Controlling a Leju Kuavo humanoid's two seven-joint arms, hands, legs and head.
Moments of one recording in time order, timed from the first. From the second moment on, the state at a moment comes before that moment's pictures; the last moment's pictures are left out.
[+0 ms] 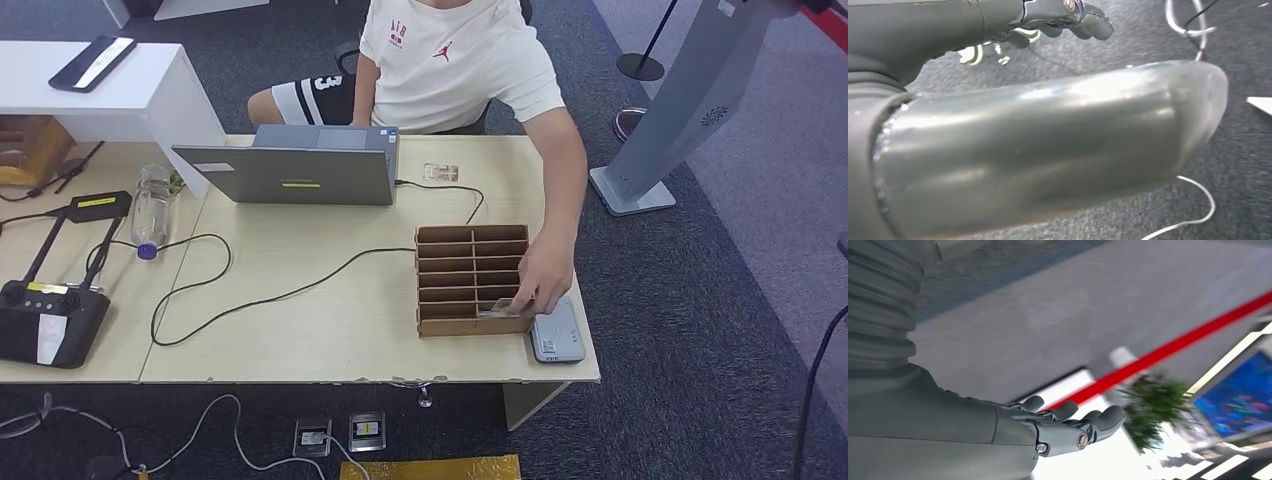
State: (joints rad) left arm -0.15 0.30 -0.57 -0.22 0.56 0.59 -0.31; right arm -0.70 -0.71 0.04 -0.46 0.22 -0.59 -0.23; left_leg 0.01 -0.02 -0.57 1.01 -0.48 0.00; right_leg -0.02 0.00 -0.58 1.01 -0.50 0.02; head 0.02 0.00
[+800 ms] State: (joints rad) left arm -0.13 0.21 -0.55 -0.20 0.48 0.50 -0.10; right arm -0.13 -0.33 -0.14 -0.21 0.31 -0.09 0.26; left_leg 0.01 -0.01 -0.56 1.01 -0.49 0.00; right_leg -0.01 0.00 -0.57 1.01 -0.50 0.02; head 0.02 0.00
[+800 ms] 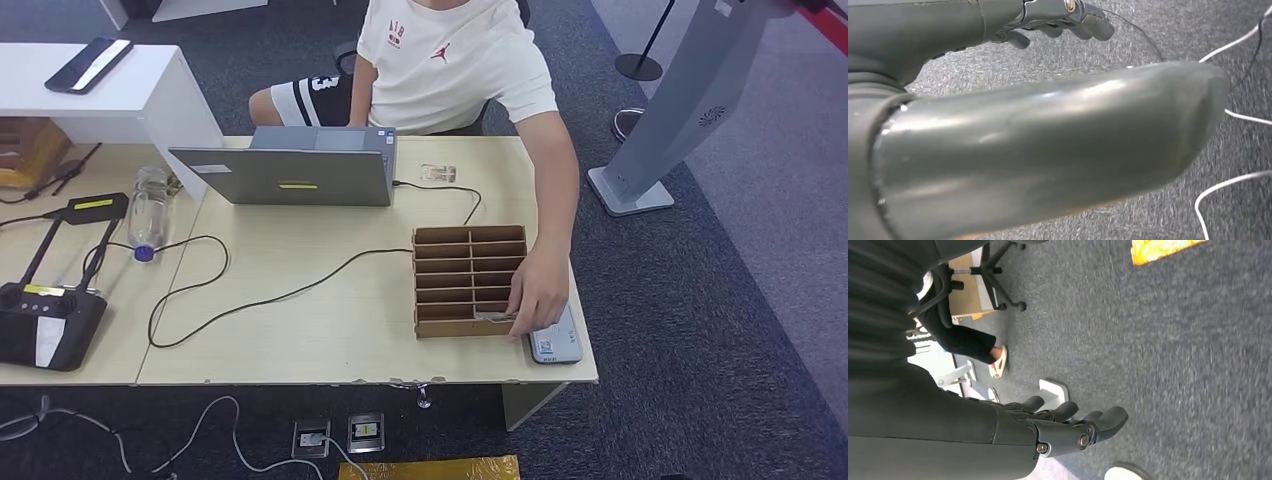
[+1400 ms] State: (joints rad) left arm -0.14 0.17 -0.56 -0.20 0.50 0.53 -0.17; right arm -0.20 -0.27 -0.10 -0.21 0.33 -0.02 0.21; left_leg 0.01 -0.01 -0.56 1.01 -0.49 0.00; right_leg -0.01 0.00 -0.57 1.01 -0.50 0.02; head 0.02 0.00
